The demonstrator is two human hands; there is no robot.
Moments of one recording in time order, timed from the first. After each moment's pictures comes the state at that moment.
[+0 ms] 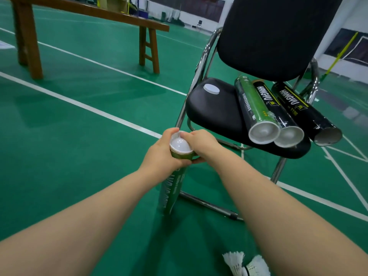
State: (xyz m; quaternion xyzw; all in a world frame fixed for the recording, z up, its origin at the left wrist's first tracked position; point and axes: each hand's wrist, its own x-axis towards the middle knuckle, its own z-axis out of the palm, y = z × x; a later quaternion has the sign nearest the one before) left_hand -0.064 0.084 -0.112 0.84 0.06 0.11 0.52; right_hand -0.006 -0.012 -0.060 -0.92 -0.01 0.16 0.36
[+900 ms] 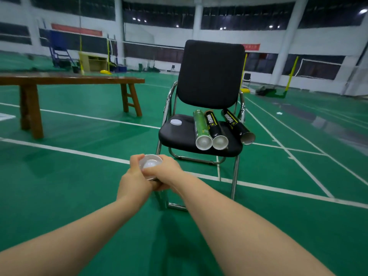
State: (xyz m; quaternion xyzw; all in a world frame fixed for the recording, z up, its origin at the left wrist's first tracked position) left_hand -0.245 0.044 -0.024 0.86 0.11 0.18 0.46; right_hand -0.198 -0.041 0.003 -0.83 -0.08 0.15 0.54
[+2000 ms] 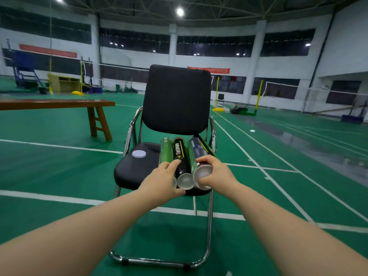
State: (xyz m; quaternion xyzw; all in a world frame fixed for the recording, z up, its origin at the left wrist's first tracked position) left_hand -0.072 -0.089 0.046 0.95 -0.17 0.11 0.22; right_hand -0.065 -0.270 0.064 -0.90 -0.10 -0.11 0.40
